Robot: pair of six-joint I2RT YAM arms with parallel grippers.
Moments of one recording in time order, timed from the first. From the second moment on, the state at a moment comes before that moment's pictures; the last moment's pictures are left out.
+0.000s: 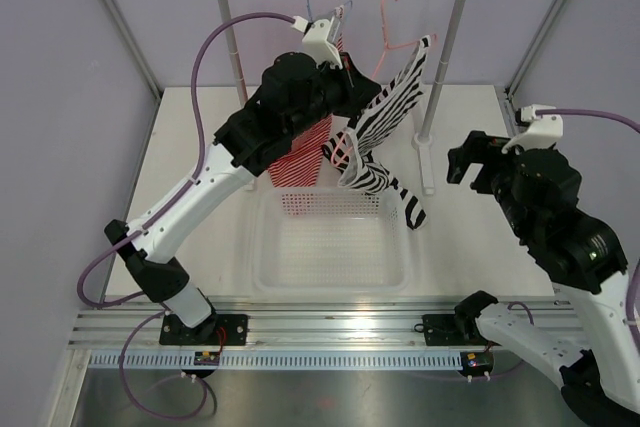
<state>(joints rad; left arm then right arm) -0.85 1.63 1.97 -0.42 -0.06 -0.54 0.54 0.80 1.39 -0.89 0.48 0.32</state>
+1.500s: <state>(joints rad) -0.85 1.44 1.67 -0.16 0.19 -0.52 0.09 1.27 1.64 -0.54 -0.31 0.17</state>
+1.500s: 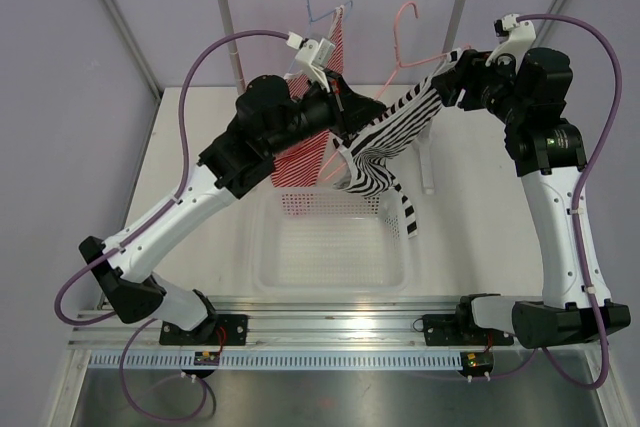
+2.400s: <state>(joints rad) -0.85 1.49 1.67 -0.15 0.24 -0.54 0.09 1.27 1.65 -0.52 -0.15 0.13</state>
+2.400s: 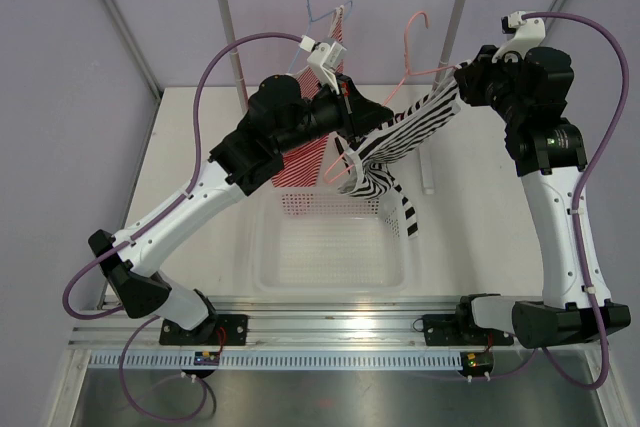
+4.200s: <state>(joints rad) -0.93 1.70 1.76 0.36 0.21 -0.51 -0.08 1.20 1.86 -0.86 0.14 0.28</state>
